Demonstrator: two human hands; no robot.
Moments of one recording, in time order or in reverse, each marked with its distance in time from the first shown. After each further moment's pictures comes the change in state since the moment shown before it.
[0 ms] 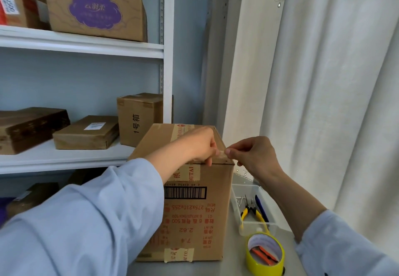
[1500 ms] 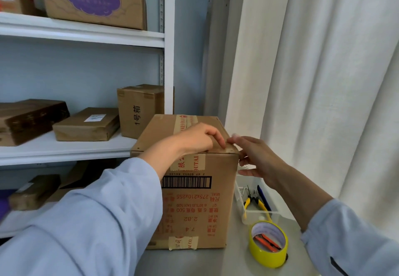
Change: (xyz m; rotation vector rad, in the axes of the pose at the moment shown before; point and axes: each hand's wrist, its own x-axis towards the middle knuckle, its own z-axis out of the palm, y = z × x) left_hand -0.002 -0.025 0.005 -0.280 -0.022 0.052; right_hand -0.006 0.009 0.009 0.259 -0.278 0.286
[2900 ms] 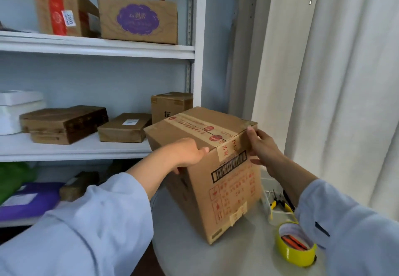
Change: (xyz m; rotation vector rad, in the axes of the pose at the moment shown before) left_hand -0.088 -0.022 -0.033 0.354 0.085 -0.444; right_hand 0.017 -0.006 0.043 -0.041 0.093 -0.129
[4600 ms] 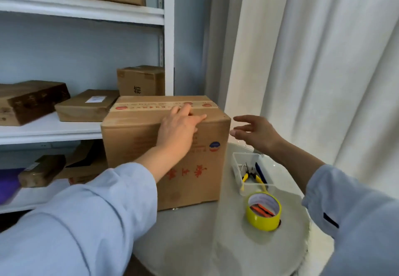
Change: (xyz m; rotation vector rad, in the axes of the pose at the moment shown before) left_hand 0.061 0.023 0.070 0.120 0.617 0.462; right_hand -0.001 0.031 -0.057 -0.271 -0.092 -0.140
